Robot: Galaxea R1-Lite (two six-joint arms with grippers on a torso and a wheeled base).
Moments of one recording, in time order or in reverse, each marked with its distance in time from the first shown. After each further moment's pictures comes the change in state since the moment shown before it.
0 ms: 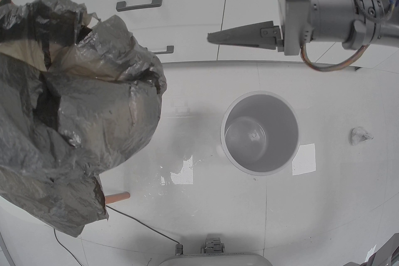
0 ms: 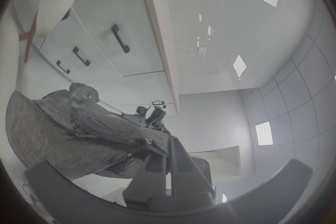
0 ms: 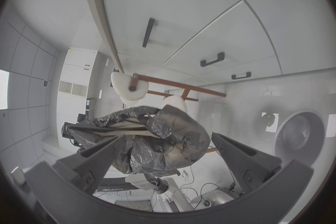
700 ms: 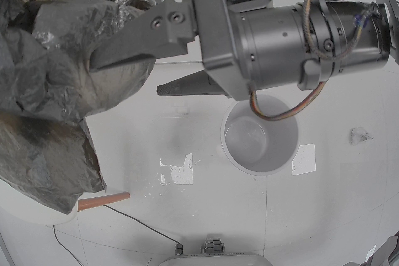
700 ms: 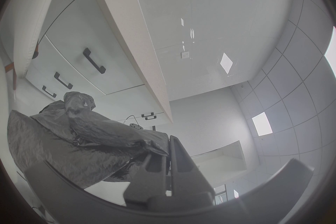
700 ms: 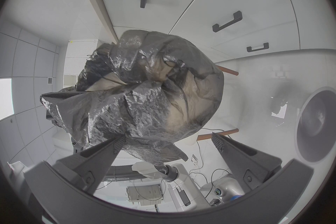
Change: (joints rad) left arm -0.002 0.063 -0.156 -0.089 0.068 -0.026; right arm 0.102 0.102 0.003 -0.006 0.034 0.034
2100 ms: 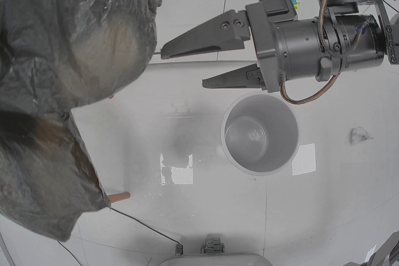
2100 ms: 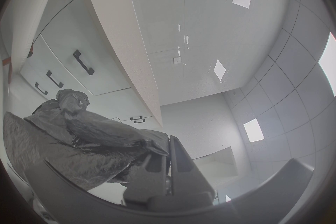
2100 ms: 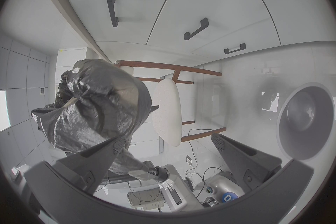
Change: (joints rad) left arm -0.017 -0.026 -0.082 -0.002 0.060 -0.141; right arm -0.174 -0.034 0.083 -0.004 0.086 -0.003
